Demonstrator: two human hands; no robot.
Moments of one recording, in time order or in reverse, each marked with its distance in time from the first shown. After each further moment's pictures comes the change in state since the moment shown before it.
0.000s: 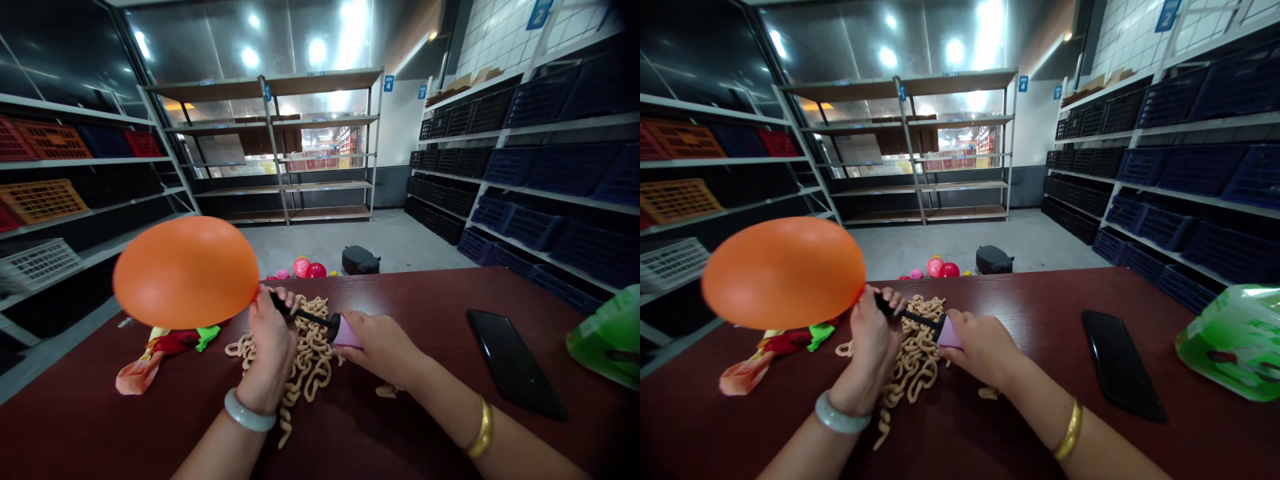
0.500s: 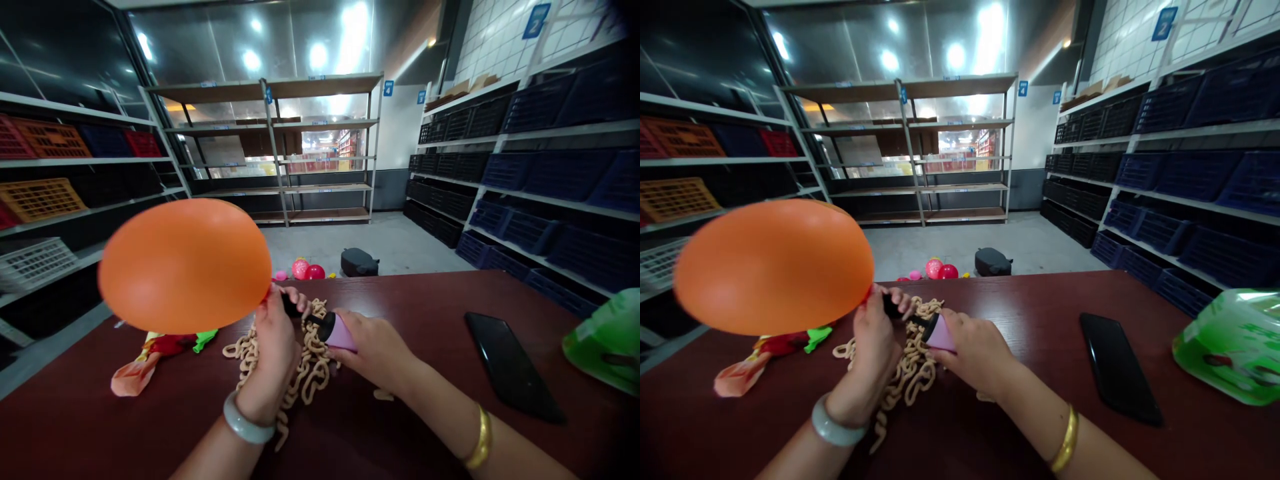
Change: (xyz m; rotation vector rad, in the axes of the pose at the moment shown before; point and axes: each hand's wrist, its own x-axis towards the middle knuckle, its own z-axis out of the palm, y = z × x) left_hand -0.016 0.004 0.016 0.032 -0.130 -0.062; right_hand 0.001 -0.010 0.000 0.092 0.069 0.009
